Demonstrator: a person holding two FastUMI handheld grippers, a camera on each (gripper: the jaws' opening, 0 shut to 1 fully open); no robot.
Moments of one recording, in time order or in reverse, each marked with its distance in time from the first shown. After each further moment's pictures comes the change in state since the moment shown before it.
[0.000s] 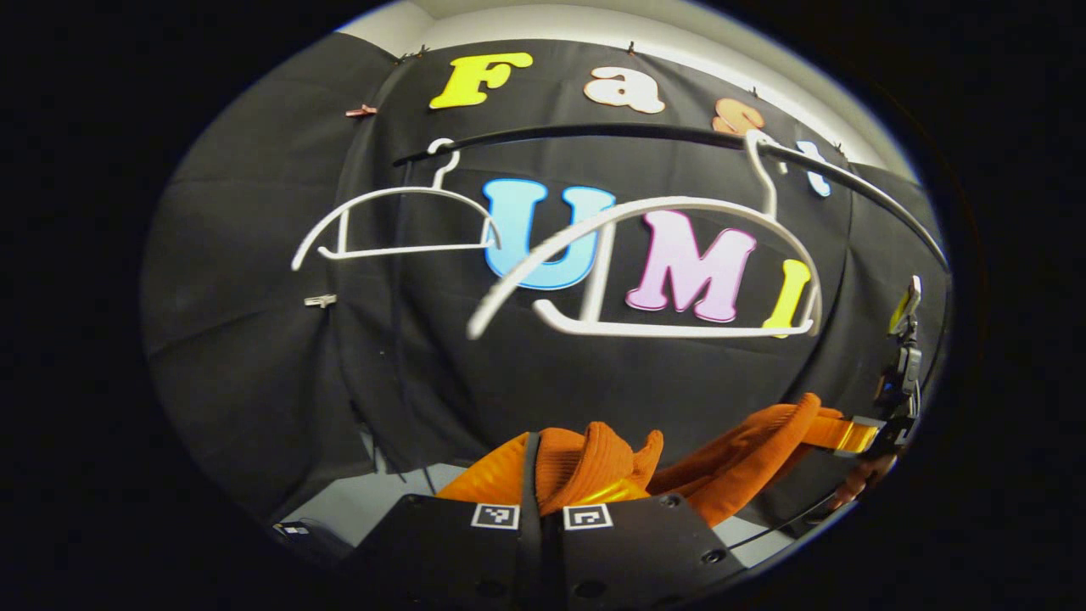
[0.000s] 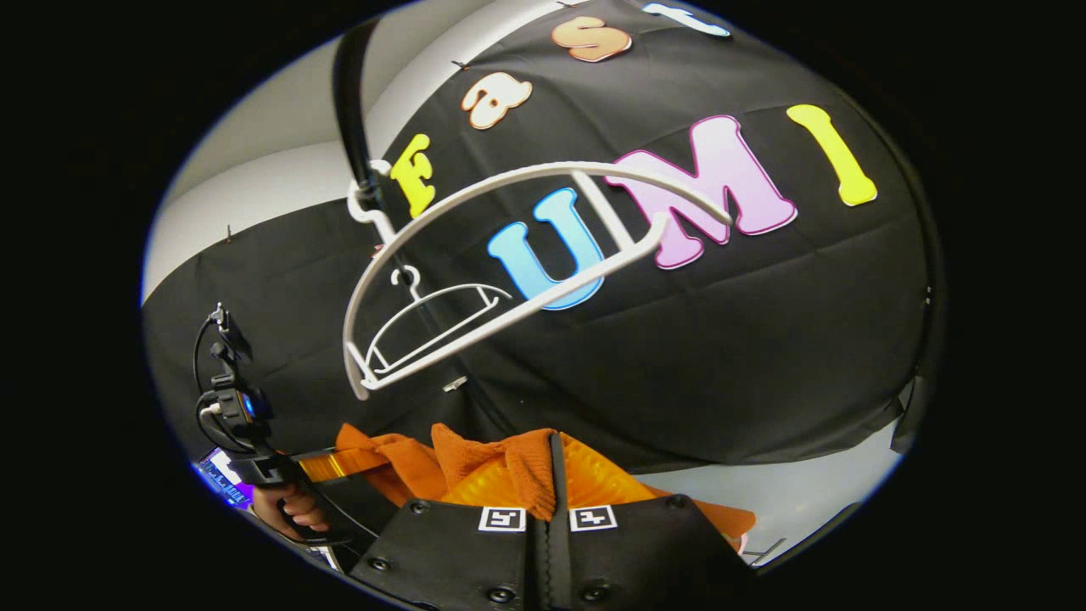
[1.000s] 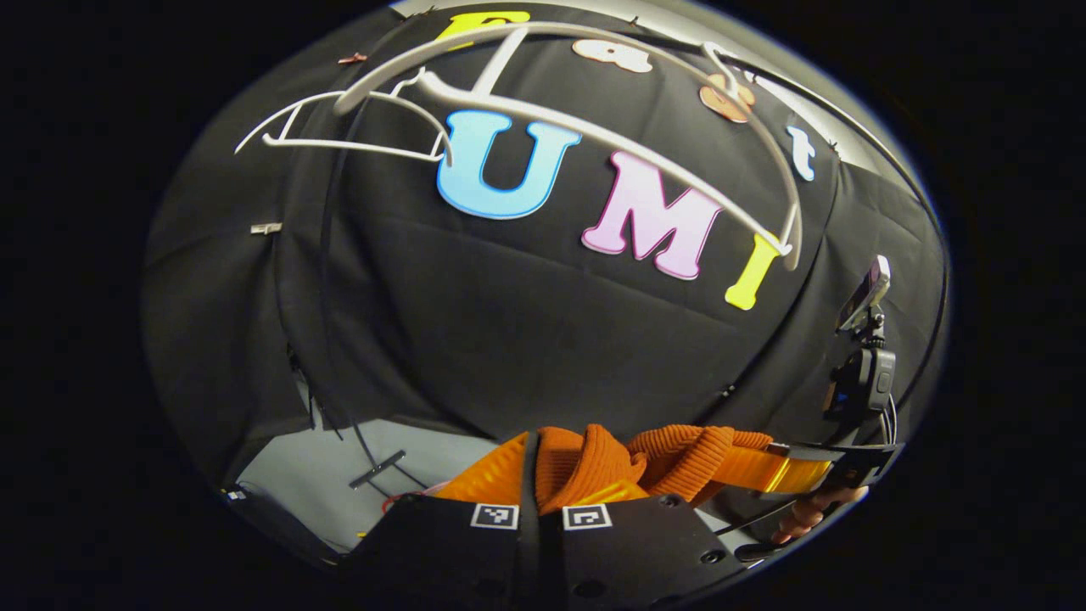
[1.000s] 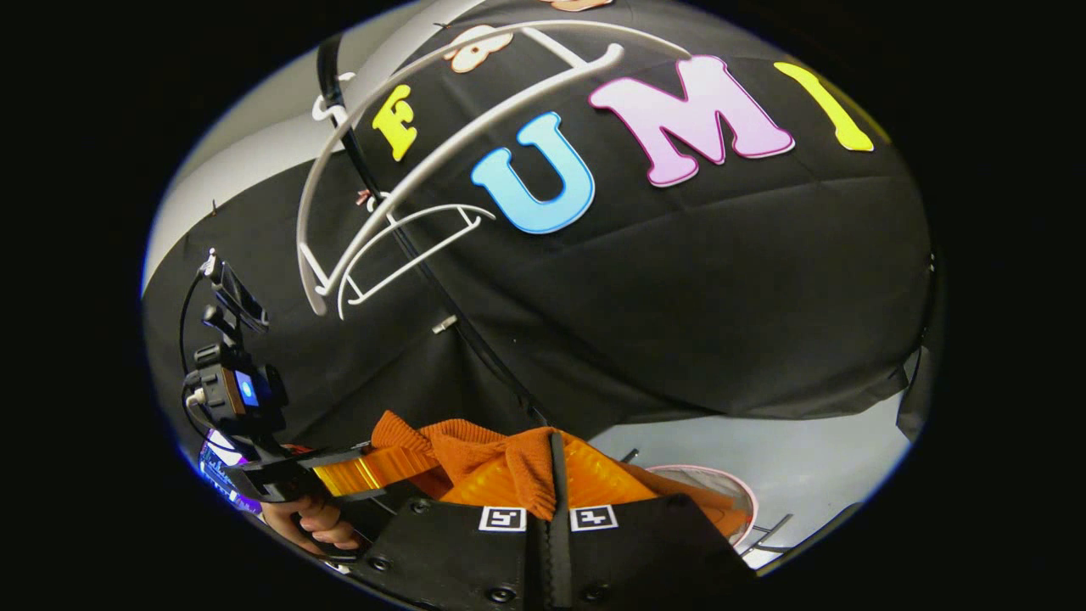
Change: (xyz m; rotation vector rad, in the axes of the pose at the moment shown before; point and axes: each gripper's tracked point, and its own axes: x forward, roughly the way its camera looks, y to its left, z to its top) left arm 0.061 -0.038 -0.122 -0.098 0.175 -0.084; right arm 0.023 -0.053 -0.118 0.018 0.241 -0.061
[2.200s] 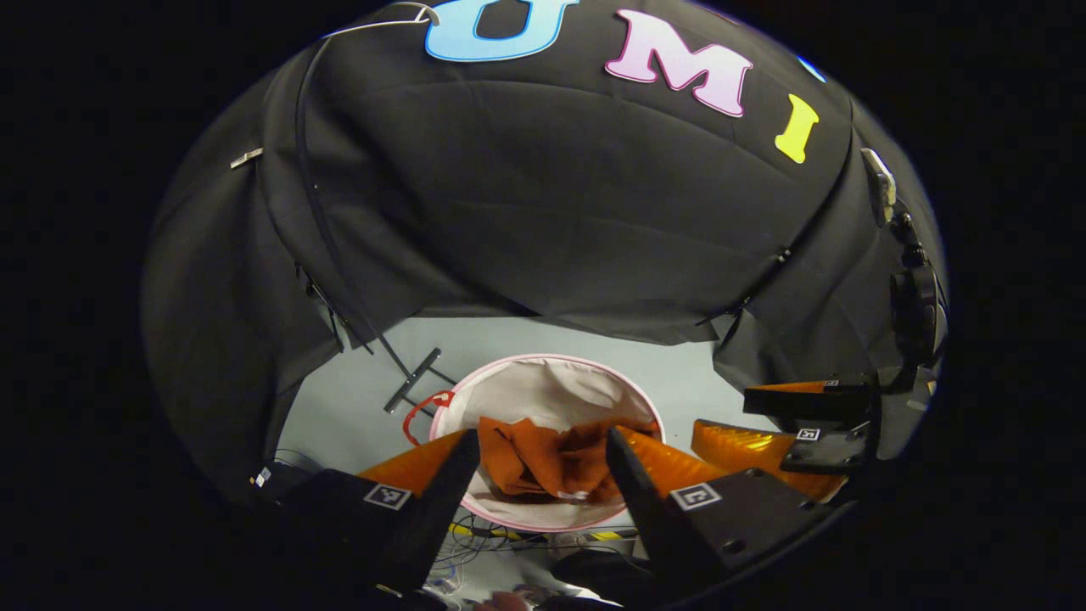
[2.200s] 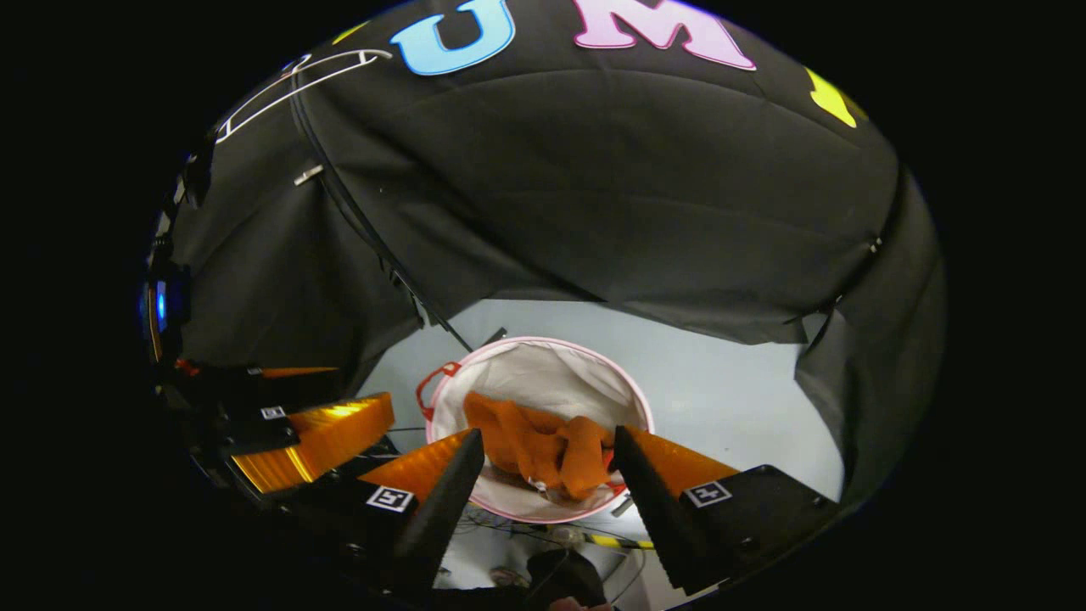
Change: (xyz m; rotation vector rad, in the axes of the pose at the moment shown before) left arm 0.058 0.064 -0.196 0.110 0.429 0.121; right arm 0.017 -0.150 -0.173 -0.174 0.411 -0.463
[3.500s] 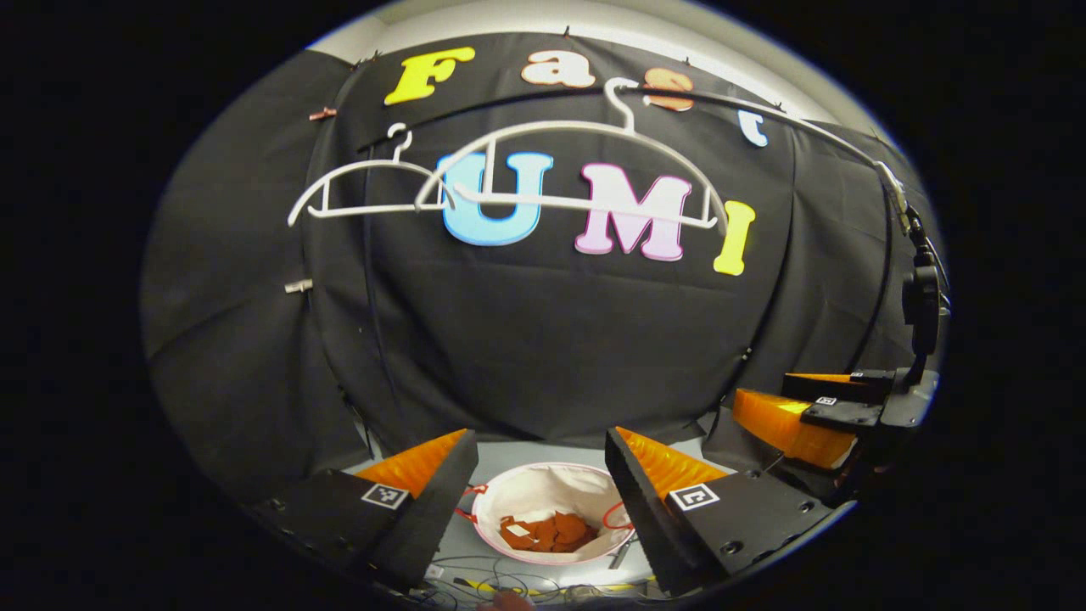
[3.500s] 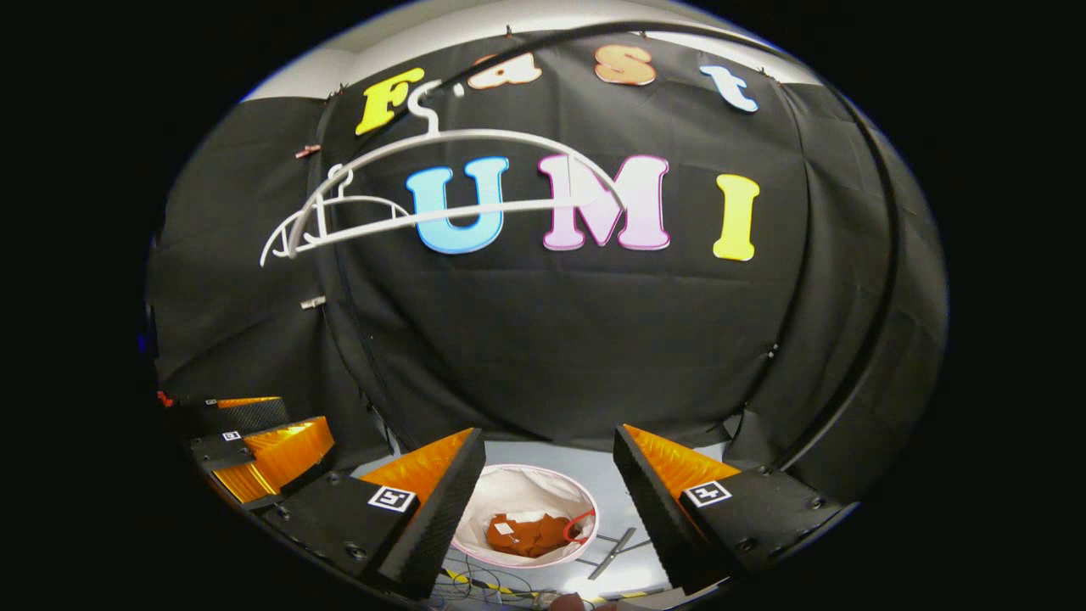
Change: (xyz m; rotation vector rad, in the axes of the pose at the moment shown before) left arm -0.288 -0.013 0.085 0.112 -0.560 0.000; right arm -0.293 0.042 0.099 0.051 -0.609 -0.178
